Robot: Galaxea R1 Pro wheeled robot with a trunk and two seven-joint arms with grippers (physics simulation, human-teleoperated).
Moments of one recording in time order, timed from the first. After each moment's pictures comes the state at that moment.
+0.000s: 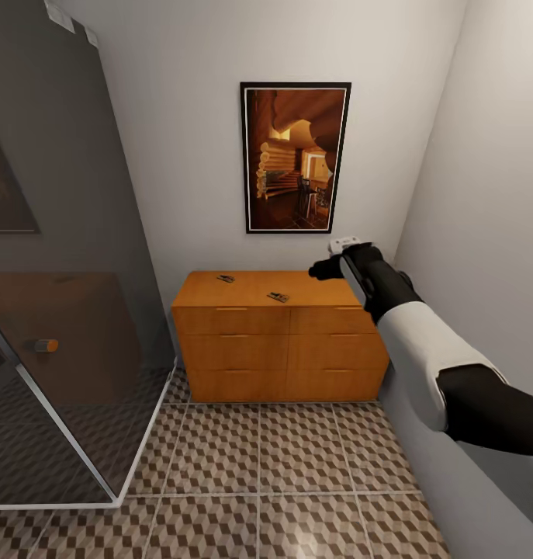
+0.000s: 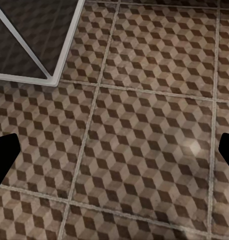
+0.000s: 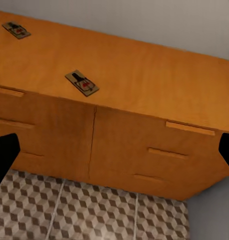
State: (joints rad) left arm -0.35 -0.01 -0.28 0.07 0.39 -0.65 0.15; right arm -1.37 0.07 0.13 -0.58 0.08 0.73 0.08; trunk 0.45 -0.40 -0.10
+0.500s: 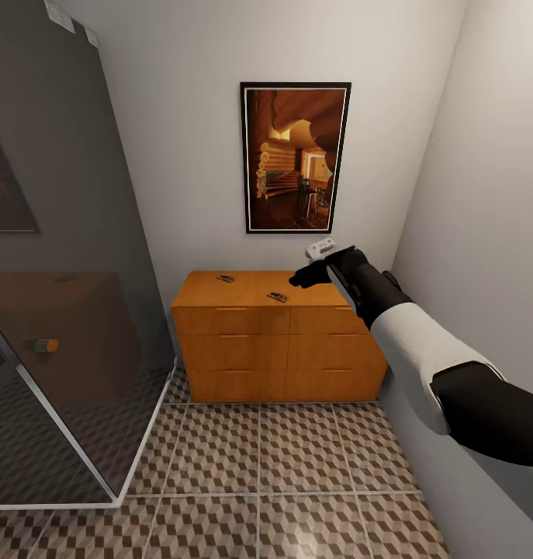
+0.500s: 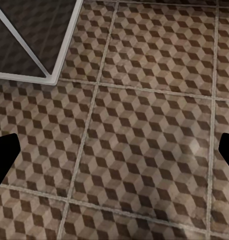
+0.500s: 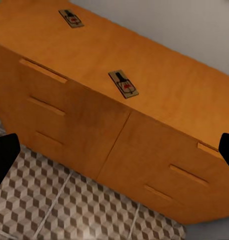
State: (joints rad) left arm -0.34 -0.01 -0.28 0.07 0.39 -0.65 0.15; right arm -1.37 0.07 0.33 -0.57 0.08 0.68 0.26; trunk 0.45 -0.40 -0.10
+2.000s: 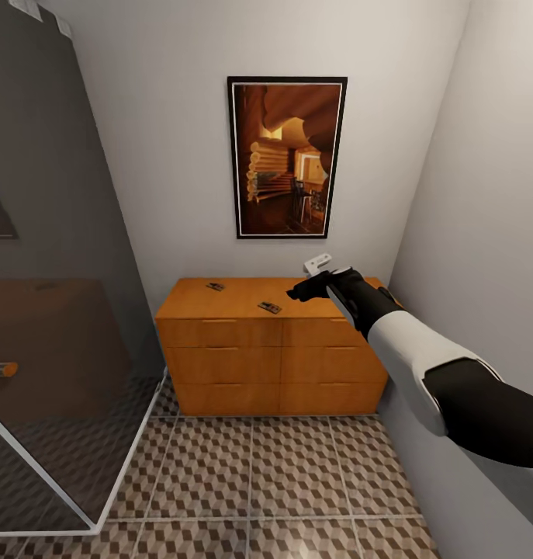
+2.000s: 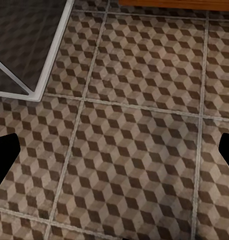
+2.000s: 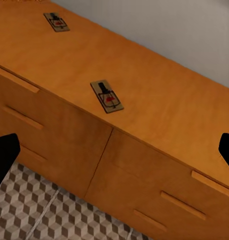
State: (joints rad) left arm -0.34 -0.01 -0.28 0.07 0.39 -0.65 0.15; right arm -1.37 0.08 0.33 -0.36 0.08 0.43 0.28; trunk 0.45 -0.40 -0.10
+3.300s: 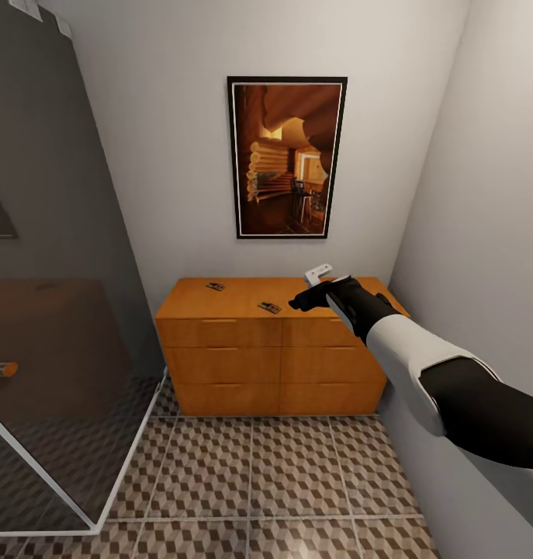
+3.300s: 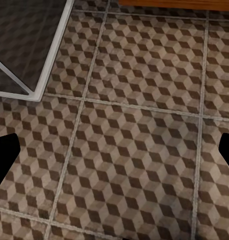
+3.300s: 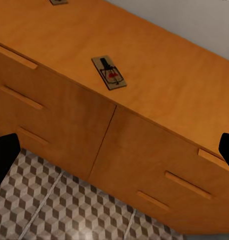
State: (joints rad) left arm -0.34 -0.01 -0.28 0.07 0.39 -0.65 0.15; right arm -1.37 0.09 0.33 -0.28 0.08 0.42 0.27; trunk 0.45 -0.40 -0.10
